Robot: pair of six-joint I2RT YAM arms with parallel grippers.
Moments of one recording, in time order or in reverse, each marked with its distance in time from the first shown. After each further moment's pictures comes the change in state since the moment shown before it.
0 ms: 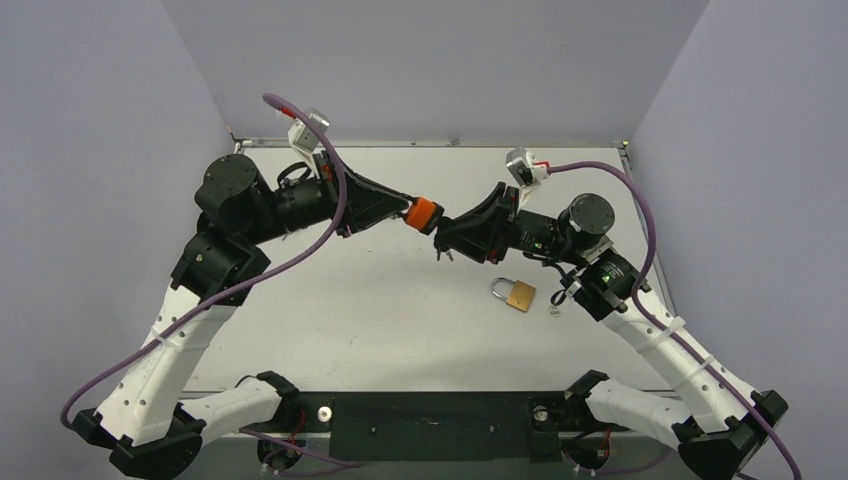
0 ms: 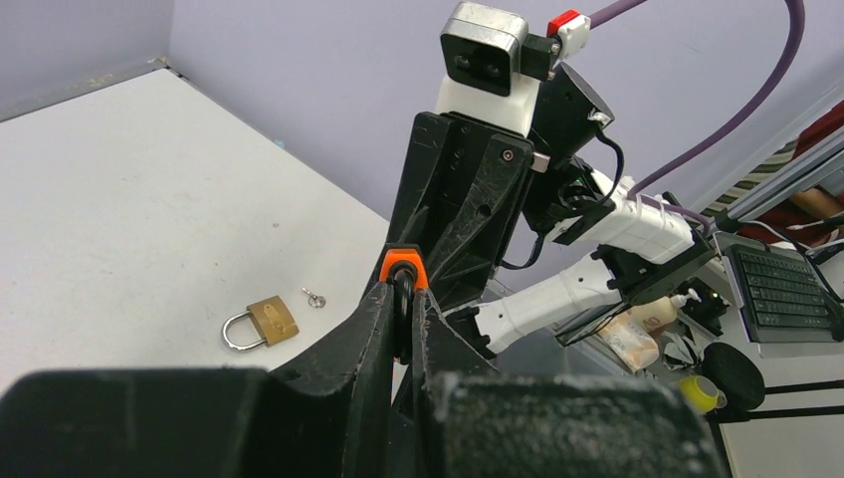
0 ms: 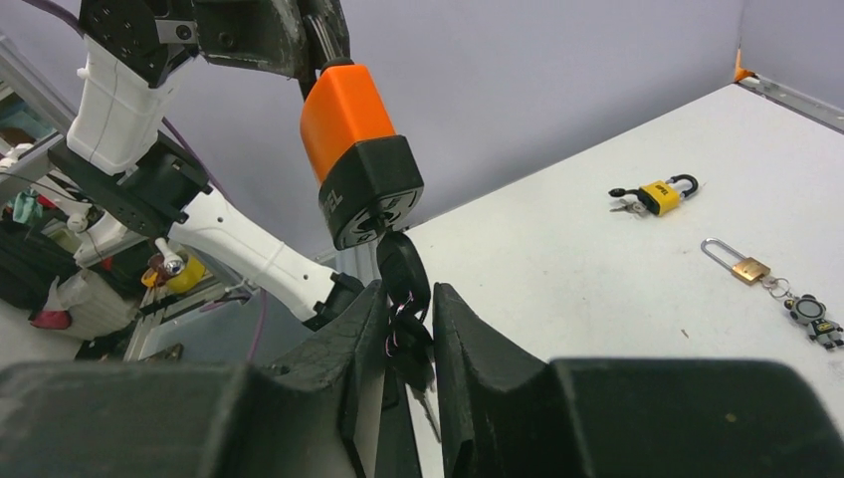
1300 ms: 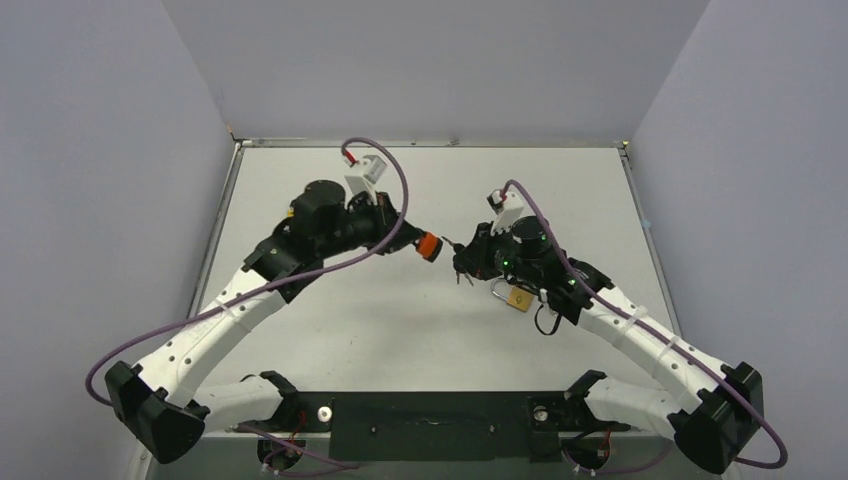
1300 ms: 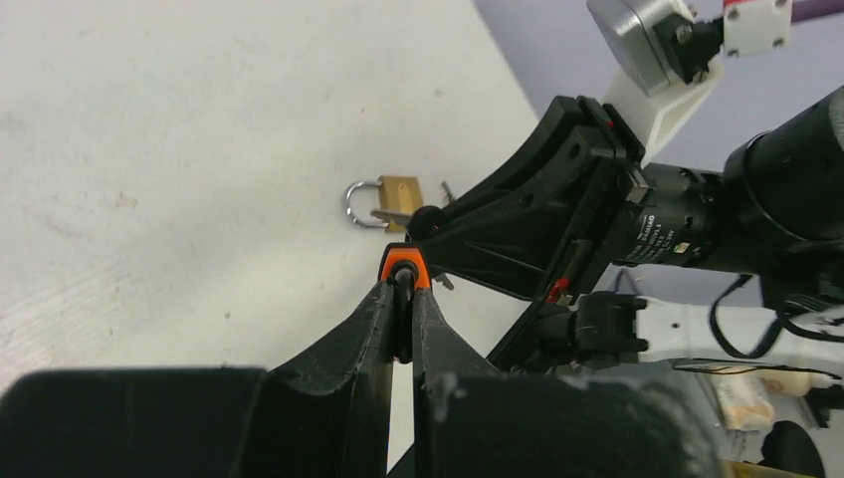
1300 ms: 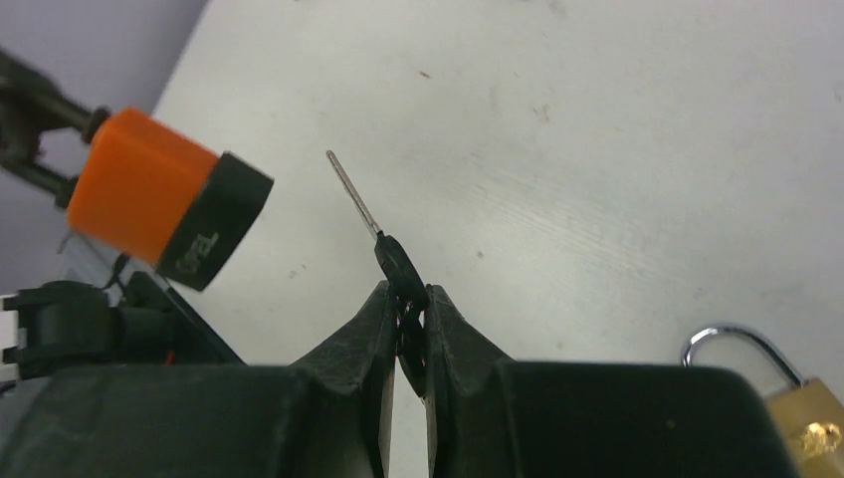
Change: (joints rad) left arm -0.025 0.064 -0.309 0.004 -0.274 0.010; right arm 0.031 0.043 -0.183 -0.326 0.520 -0.046
